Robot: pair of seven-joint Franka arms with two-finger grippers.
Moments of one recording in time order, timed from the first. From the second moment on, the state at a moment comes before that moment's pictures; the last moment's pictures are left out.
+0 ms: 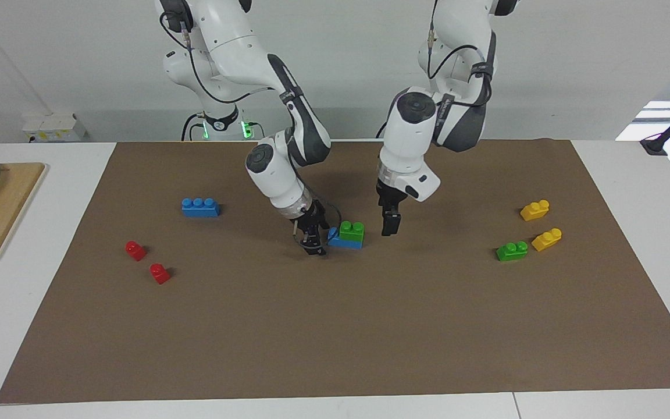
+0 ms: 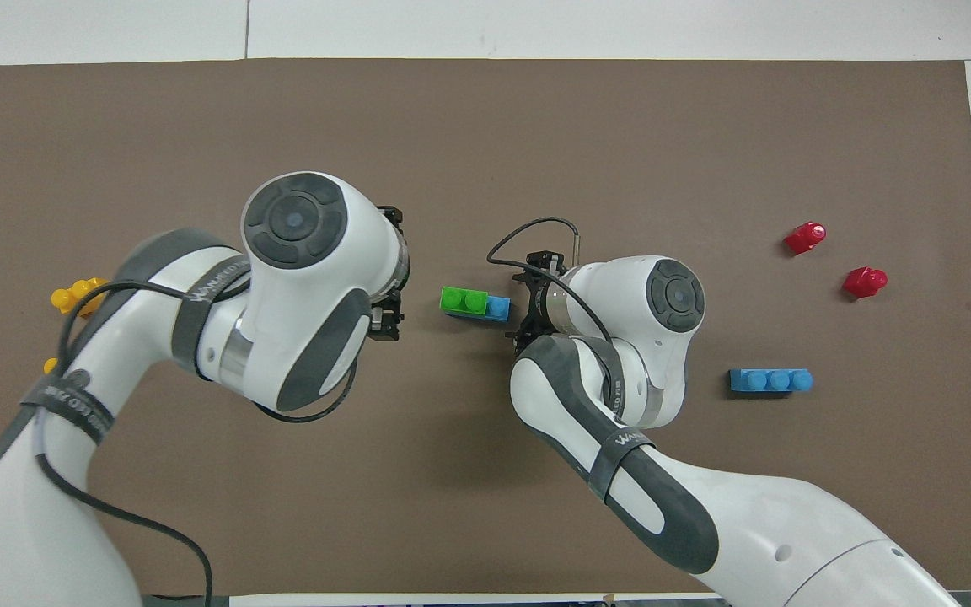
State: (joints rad) left arm -0.48 0.18 -0.03 -1.81 -0.02 2.04 -1.97; right arm 0.51 0.38 0.01 -2.04 0.63 2.63 1.72
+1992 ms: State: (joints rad) left arm 0.02 -0.07 -0.02 -1.76 -0.02 1.61 -0.29; right arm 0.00 -0.01 -0.01 -1.72 0.03 1.72 0.13
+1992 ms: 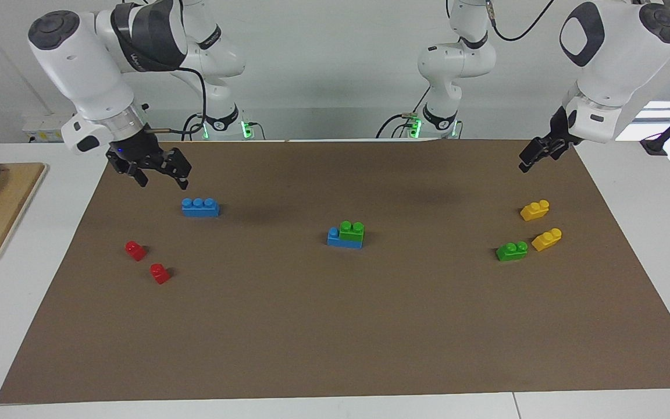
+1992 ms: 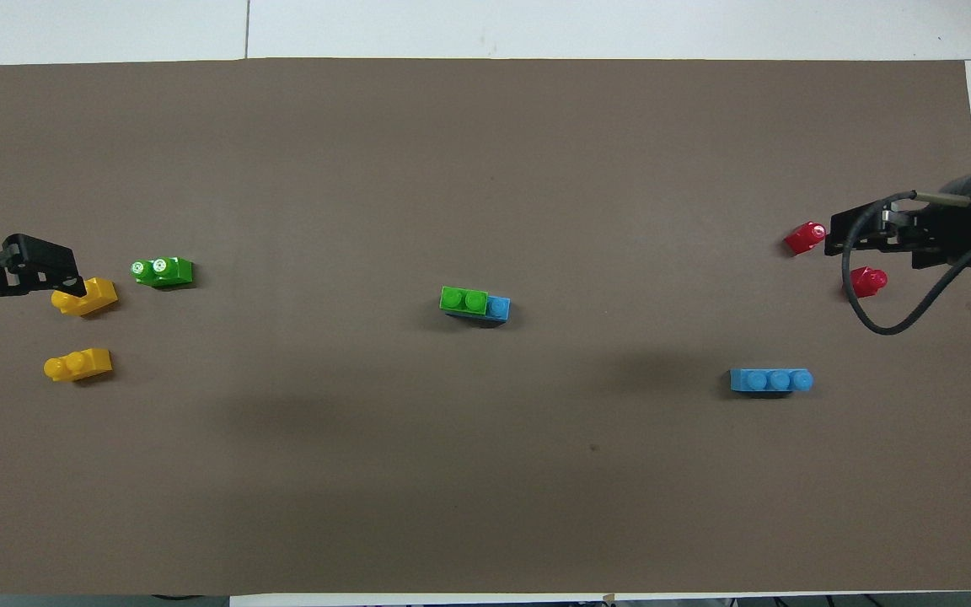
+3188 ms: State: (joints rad) left arm 0.00 0.00 -0.03 -1.61 0.00 1.52 -0.10; right arm -0.01 -0.01 0.00 -1.70 -0.01 1.69 0.12
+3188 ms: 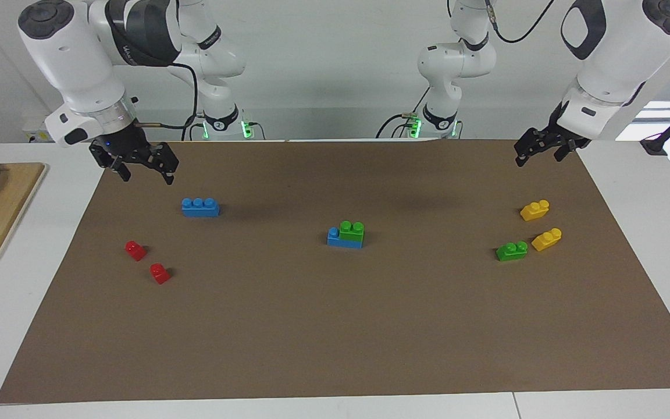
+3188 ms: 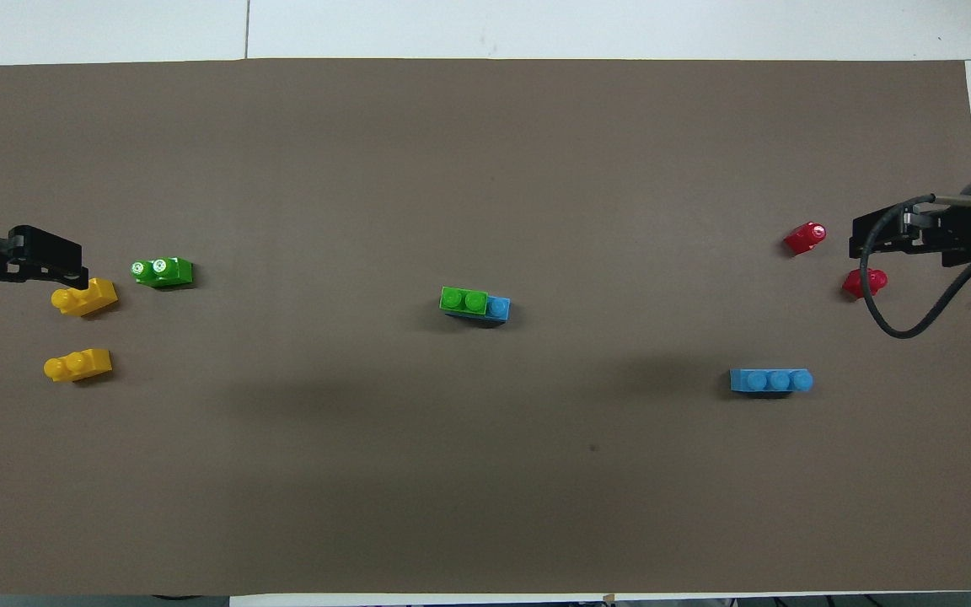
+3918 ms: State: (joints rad) left arm 0.00 0.01 -0.03 -1.58 0.00 1.52 -0.10; right arm -0.01 -0.01 0.00 -1.70 -0.01 1.69 0.10
